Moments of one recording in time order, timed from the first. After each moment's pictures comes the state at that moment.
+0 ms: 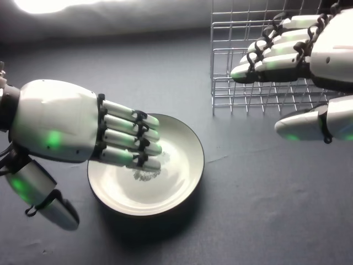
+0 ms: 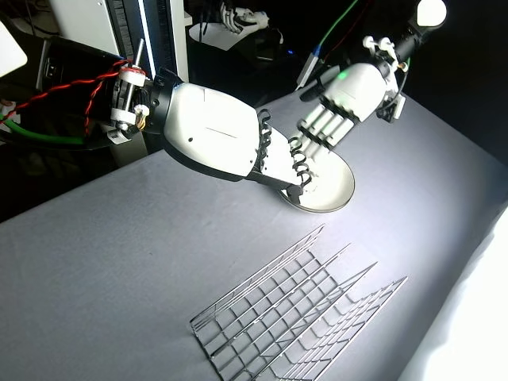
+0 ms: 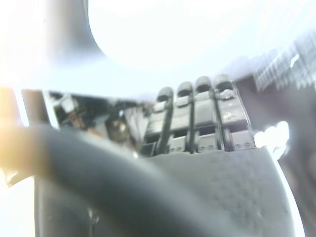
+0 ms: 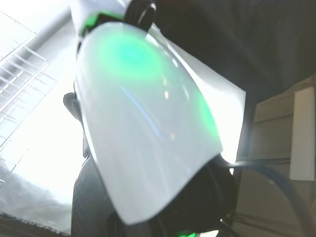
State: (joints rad) left arm 0.38 -0.96 1.34 1.71 -0.98 -0.05; right arm -0.25 -0.72 0.83 -0.87 0.28 -0.25
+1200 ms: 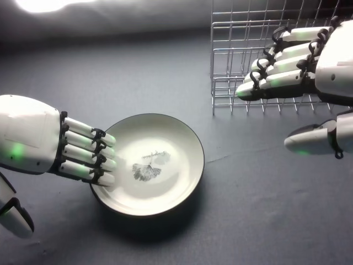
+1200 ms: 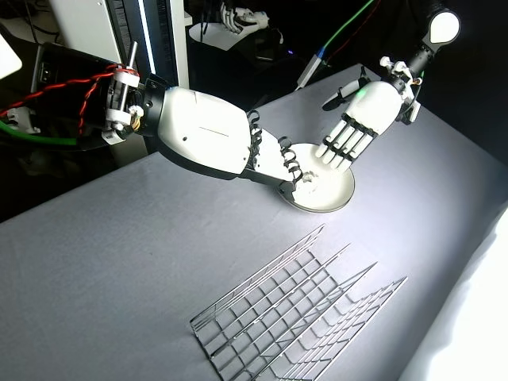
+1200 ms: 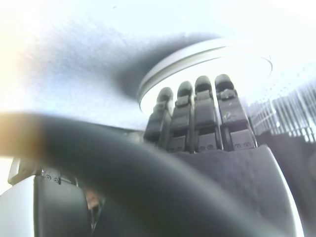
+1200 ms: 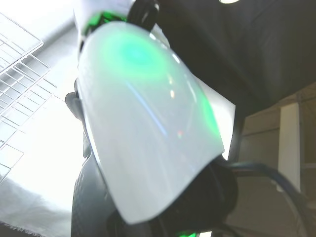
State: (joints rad) left arm 0.48 -0.99 1.50 1.79 -1.04 -0.07; right arm -0.29 -0.71 0.84 -0.92 0.34 -0.27
